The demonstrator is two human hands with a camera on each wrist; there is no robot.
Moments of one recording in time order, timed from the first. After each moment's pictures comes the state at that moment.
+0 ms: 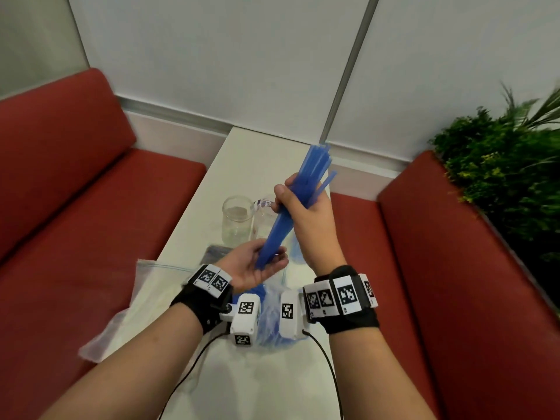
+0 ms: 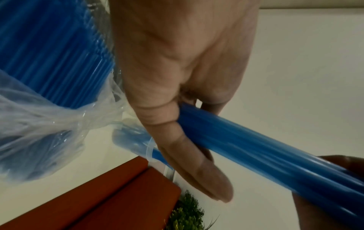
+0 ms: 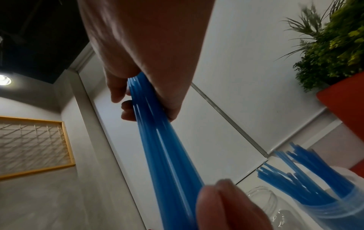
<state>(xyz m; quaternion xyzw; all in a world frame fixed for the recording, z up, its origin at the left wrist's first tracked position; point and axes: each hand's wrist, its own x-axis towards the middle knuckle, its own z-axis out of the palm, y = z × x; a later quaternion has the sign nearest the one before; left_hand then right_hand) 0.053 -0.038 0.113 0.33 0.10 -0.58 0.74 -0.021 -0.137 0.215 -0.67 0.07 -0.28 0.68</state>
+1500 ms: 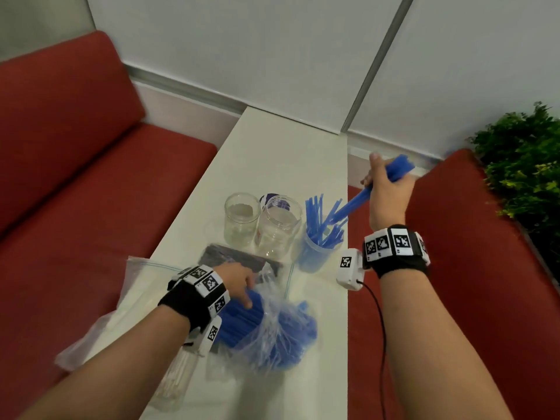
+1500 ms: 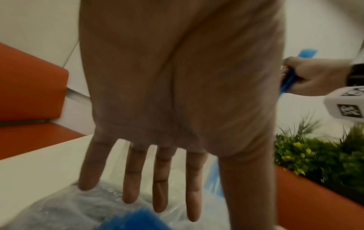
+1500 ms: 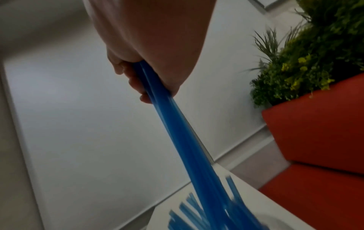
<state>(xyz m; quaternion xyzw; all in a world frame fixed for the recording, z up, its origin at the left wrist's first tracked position) 0.121 -0.047 0.055 0.85 -0.33 -0.41 0.07 0.069 -0.320 0.193 -0.67 0.22 -0.41 0.58</state>
